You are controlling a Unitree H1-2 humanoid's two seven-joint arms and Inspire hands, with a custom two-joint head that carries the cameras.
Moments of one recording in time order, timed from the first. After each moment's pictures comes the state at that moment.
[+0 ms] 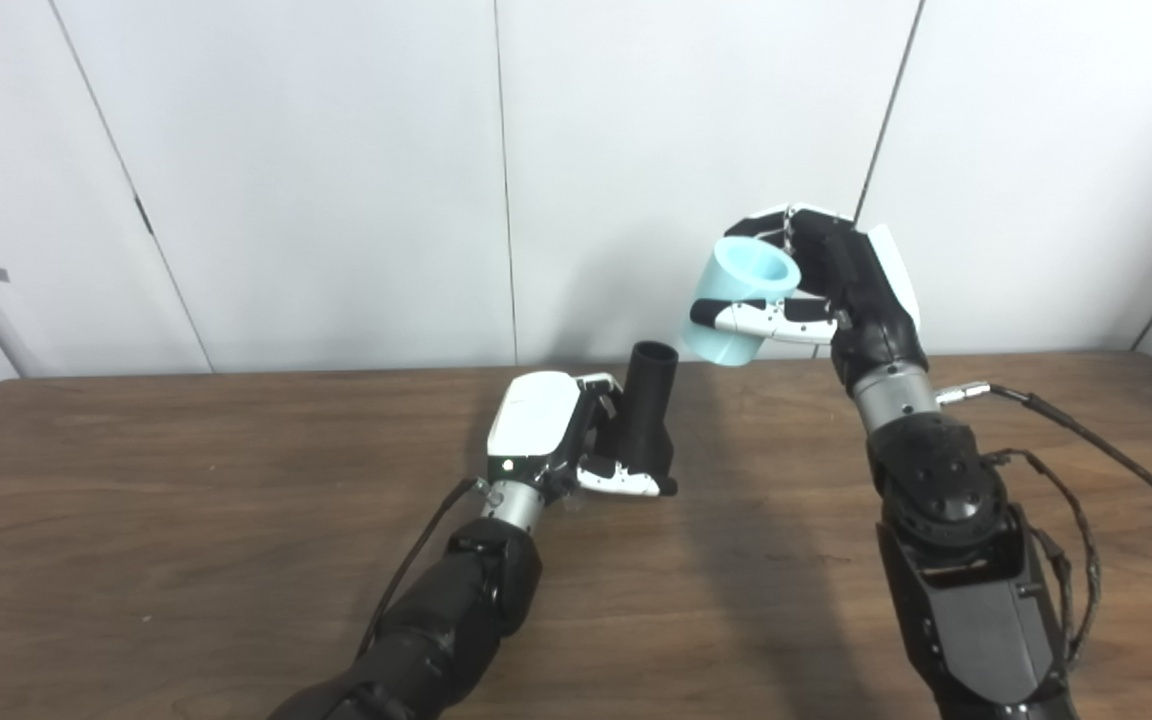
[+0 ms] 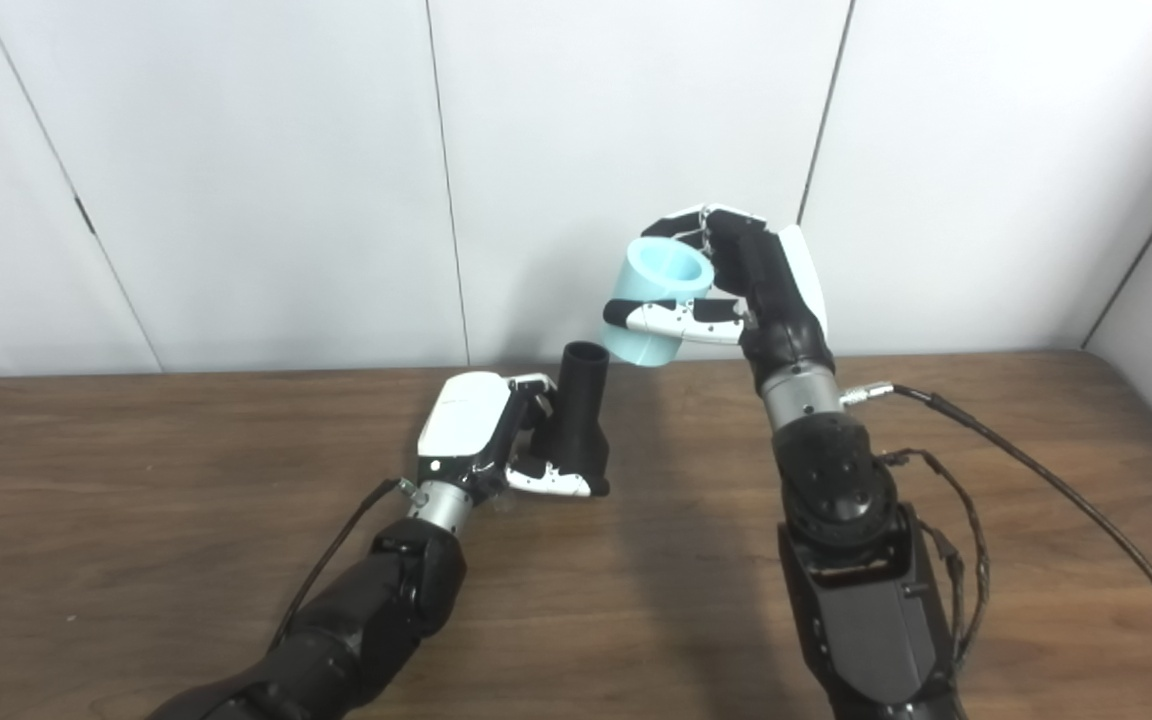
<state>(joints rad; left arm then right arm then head) -0.83 -0.06 -0.48 1.22 0.80 -0.28 0.67 -0.51 -0.16 -0.02 -0.20 -0.21 0.35 -0.03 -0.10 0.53</state>
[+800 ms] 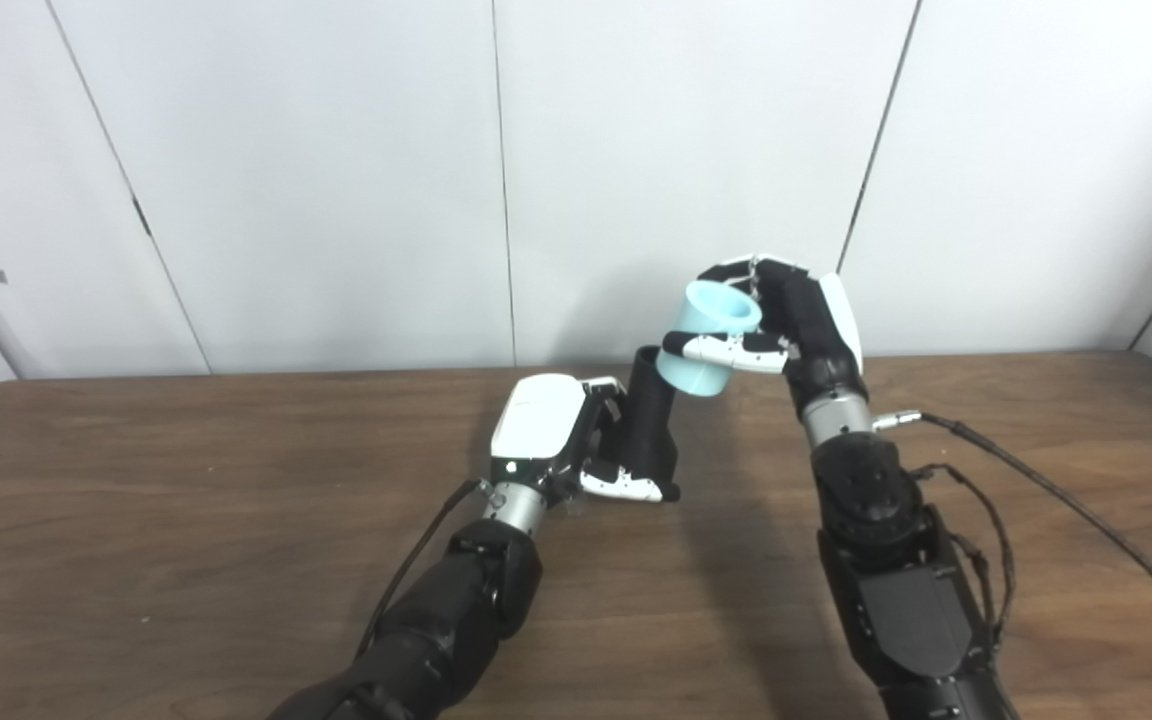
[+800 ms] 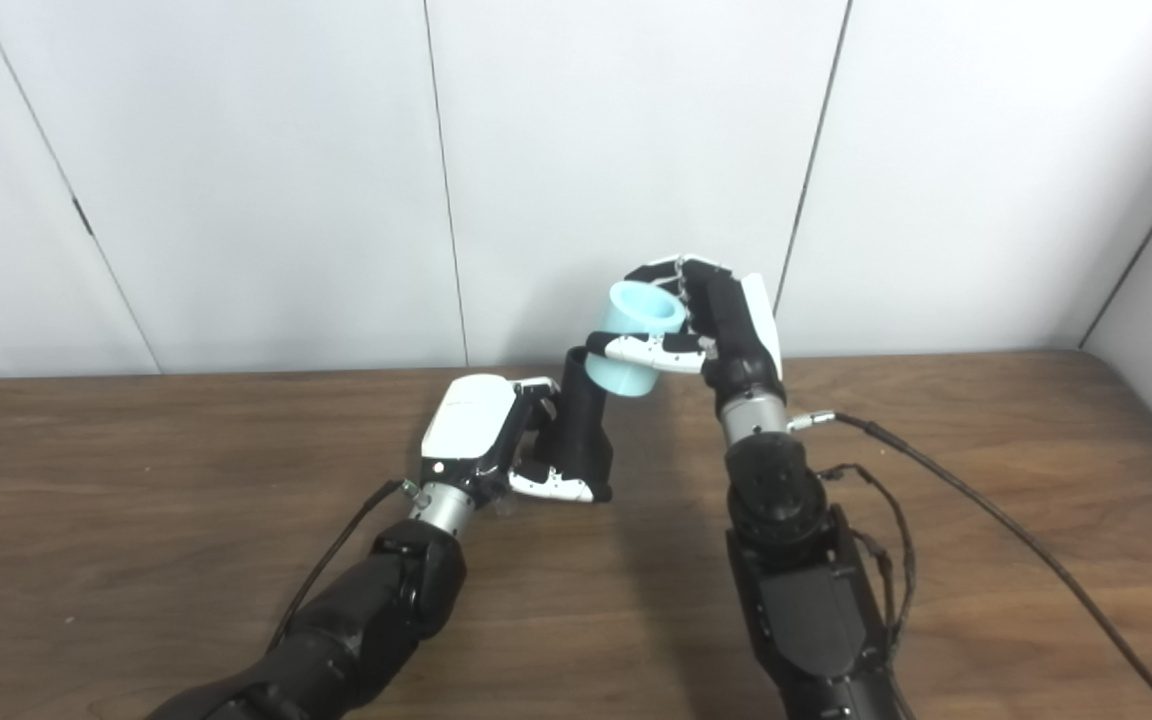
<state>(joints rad) -0.83 -0.06 -0.51 1.22 0.80 -0.28 0.67 -0.55 -0.09 -0.03 0.12 -0.23 0.18 -0.13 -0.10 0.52</state>
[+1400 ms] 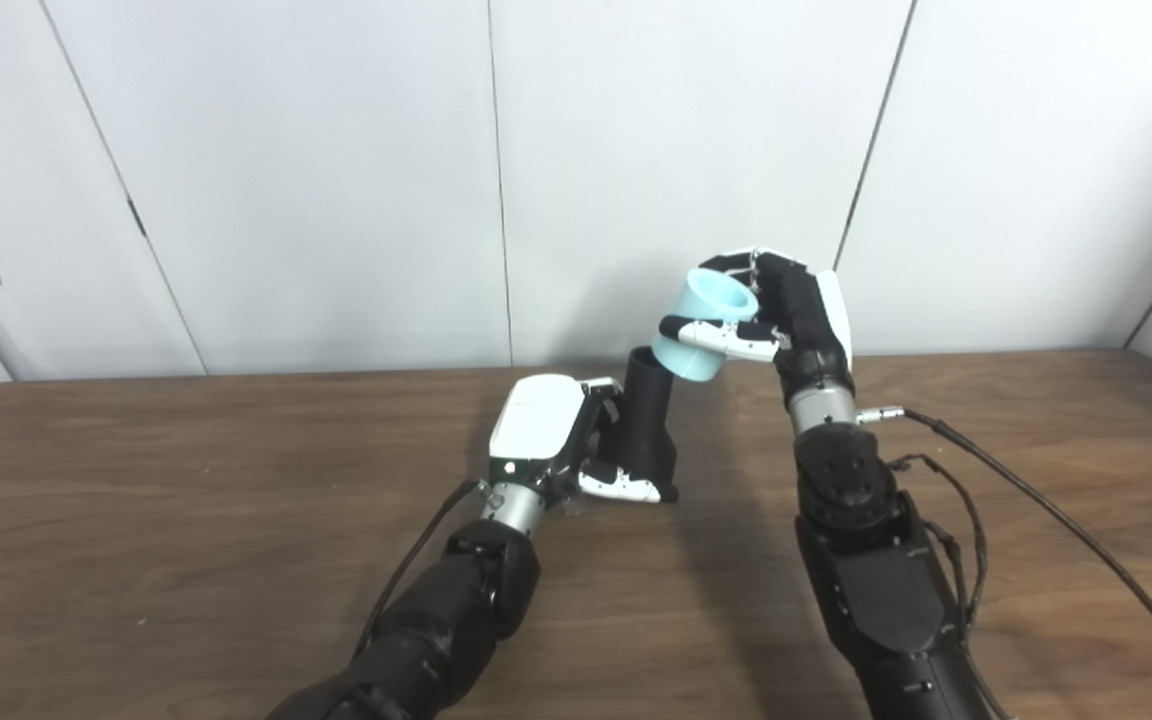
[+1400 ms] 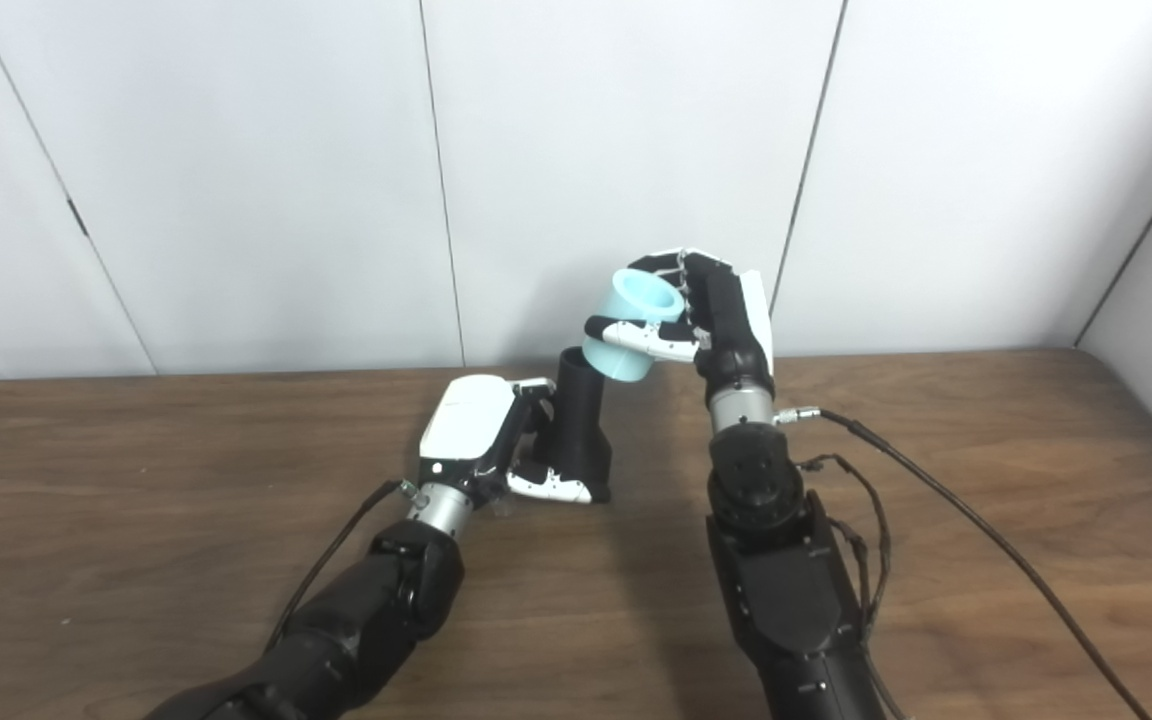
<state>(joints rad) -0.83 -0.06 -0.53 1.22 0.80 -0.28 0.67 -0.59 -0.07 -0.04 0.19 -0.23 0.17 -0.21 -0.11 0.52</state>
